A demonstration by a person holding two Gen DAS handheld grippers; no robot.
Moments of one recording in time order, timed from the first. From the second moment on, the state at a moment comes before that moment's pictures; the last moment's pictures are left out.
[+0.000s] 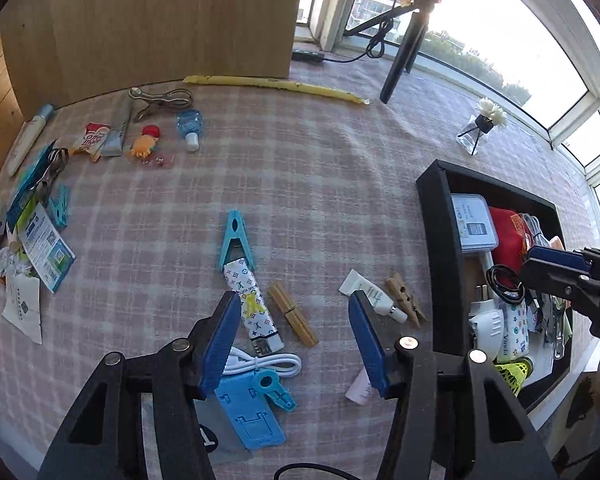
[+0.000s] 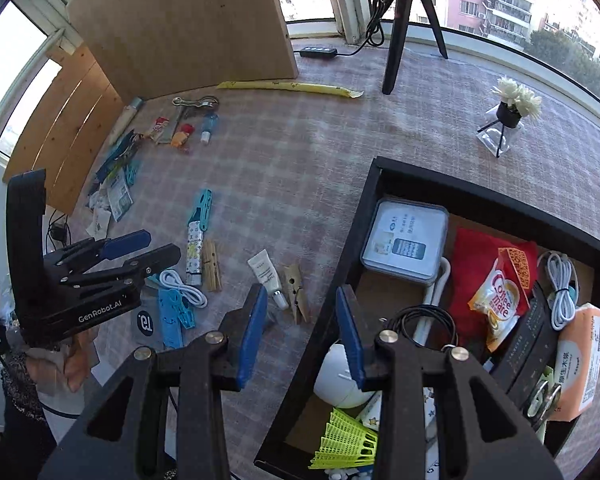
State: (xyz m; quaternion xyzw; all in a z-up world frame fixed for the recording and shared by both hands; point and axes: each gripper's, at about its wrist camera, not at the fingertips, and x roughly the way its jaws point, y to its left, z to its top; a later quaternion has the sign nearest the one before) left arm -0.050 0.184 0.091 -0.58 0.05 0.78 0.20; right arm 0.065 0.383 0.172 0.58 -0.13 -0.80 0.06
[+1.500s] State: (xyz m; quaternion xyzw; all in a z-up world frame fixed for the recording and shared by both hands) left arm -0.050 0.166 0.017 -0.64 0.02 0.75 0.17; right arm 0.015 0.263 0.067 0.64 -0.06 -0.76 0.11
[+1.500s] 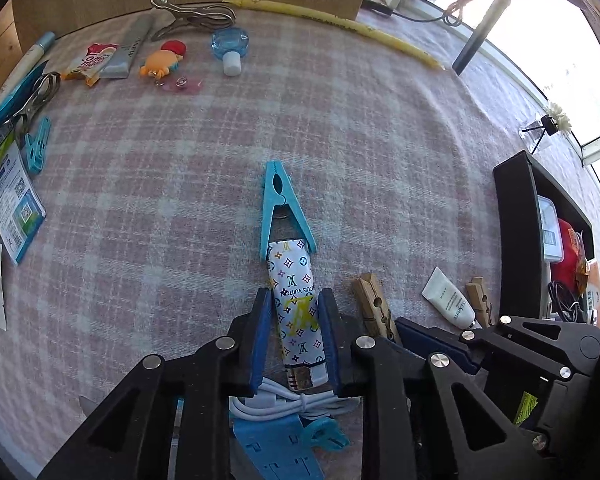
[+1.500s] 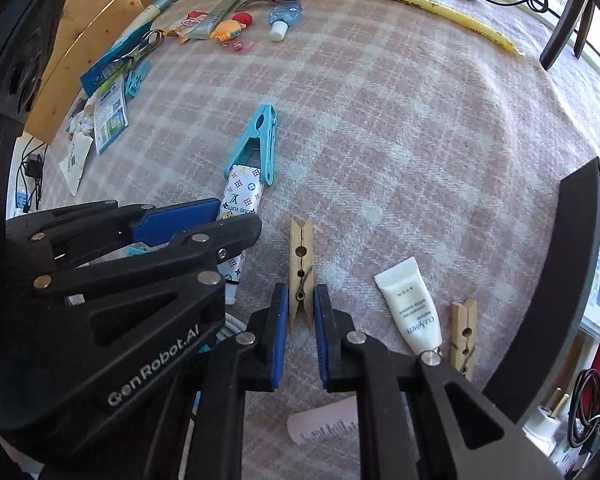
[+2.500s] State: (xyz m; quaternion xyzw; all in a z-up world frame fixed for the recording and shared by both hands) left arm -0.063 0.220 0.082 -0.58 0.03 0.77 0.27; right arm 0.089 0.439 0.169 0.55 -0.18 -0.82 0.00
